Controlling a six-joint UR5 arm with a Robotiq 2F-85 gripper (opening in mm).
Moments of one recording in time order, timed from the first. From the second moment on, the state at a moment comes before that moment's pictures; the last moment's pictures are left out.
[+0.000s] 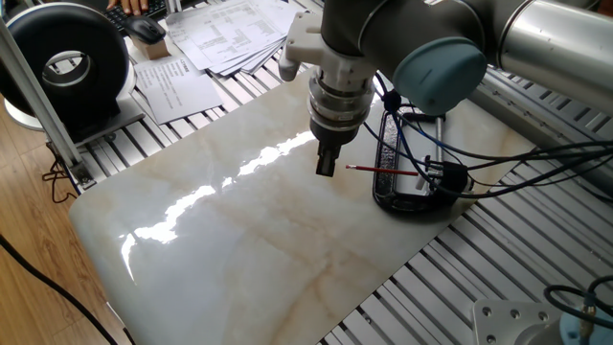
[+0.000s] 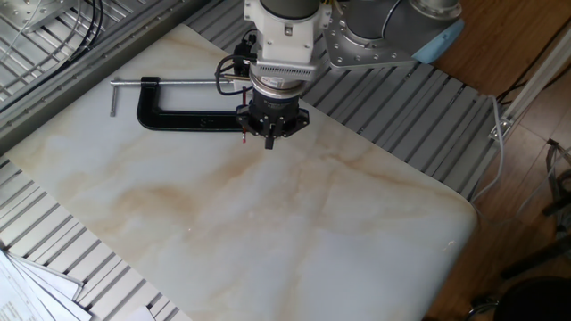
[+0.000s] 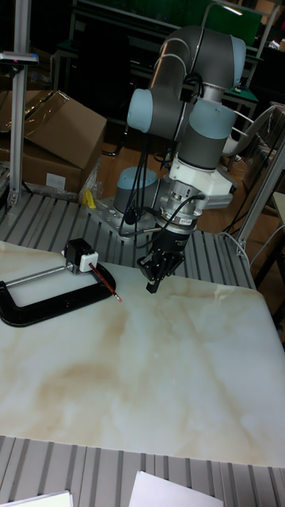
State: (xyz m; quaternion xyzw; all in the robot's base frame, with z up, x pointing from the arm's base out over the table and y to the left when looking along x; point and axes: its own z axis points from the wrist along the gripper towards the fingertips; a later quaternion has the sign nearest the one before) arm 0.461 0.058 0.093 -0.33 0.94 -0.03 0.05
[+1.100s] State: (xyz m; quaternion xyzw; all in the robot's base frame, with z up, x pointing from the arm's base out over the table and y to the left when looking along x) arm 0.469 0.066 0.093 -0.32 0.94 -0.03 0.06
